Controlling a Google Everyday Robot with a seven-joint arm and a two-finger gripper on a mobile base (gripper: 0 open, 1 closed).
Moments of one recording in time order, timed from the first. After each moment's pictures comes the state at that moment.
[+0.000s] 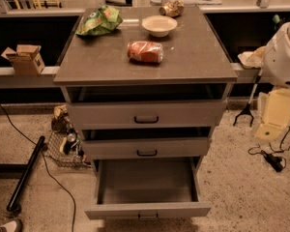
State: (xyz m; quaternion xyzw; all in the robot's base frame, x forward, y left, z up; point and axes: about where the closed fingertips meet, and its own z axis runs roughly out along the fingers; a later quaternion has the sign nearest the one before) arm 0.433 -0.213 0.937 -0.62 0.77 -0.03 0.14
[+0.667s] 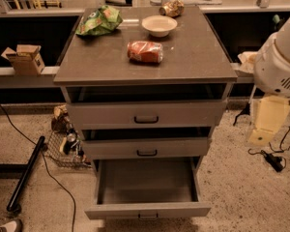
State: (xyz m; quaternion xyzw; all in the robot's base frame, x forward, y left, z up) arm 0.434 -0.209 0.923 -0.62 0.77 -0.03 0.13
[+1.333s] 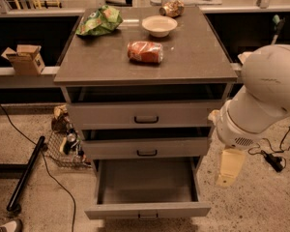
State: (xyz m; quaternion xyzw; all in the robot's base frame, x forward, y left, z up) arm 0.421 -0.175 0.782 -0.65 0.75 0.02 0.10
